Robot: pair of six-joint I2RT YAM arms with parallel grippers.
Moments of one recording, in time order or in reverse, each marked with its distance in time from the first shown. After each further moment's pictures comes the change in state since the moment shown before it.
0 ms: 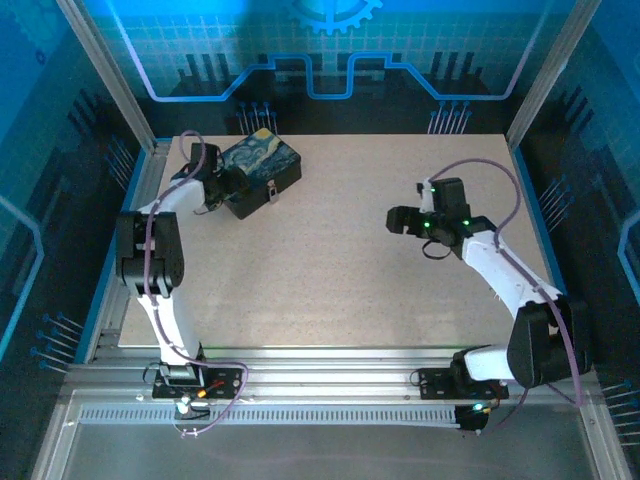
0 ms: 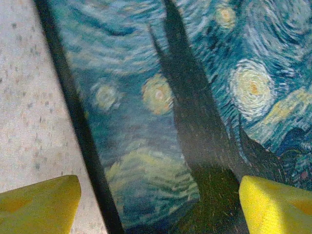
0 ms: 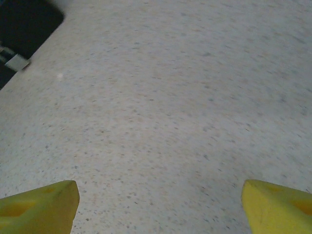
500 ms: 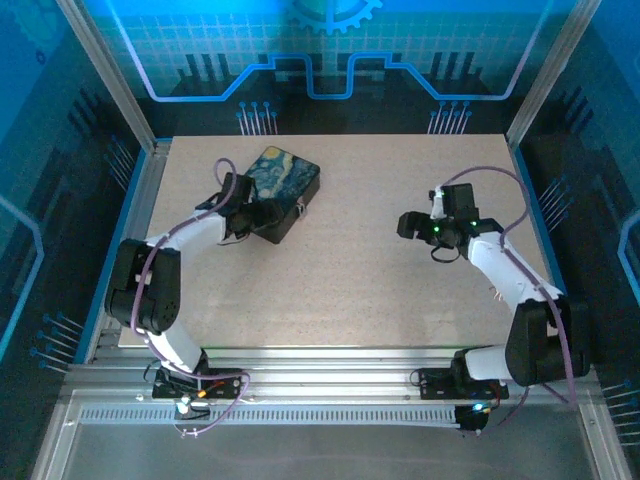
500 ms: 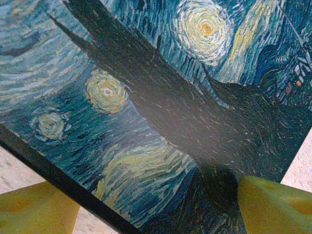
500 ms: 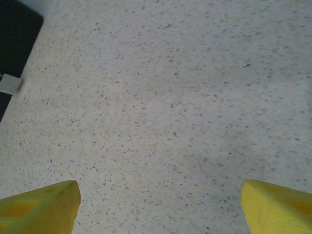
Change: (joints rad) left arm -0.254 -0.256 -0.320 0.042 0.001 -0.063; right arm -0.047 0.028 -0.004 -0.061 -0.015 0.006
